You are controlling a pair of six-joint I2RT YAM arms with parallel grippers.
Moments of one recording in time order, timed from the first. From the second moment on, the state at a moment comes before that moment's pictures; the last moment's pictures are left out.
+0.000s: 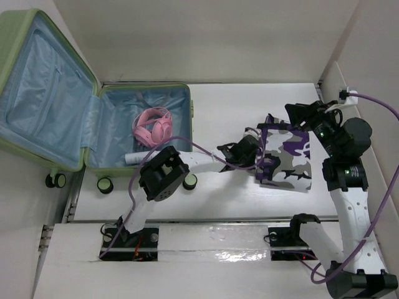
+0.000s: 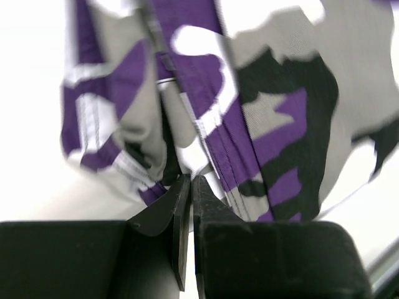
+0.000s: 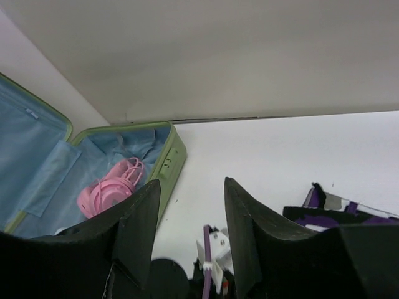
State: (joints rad) left arm -1.05 2.14 1.51 -0.13 -0.11 -0.62; right arm -0.01 0.79 1.01 -0.10 -0.36 0.43
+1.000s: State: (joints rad) left arm -1.01 1.81 1.26 -0.08 -0.39 -0.79; right arm 0.26 0.88 0.88 -0.08 -0.18 0.40
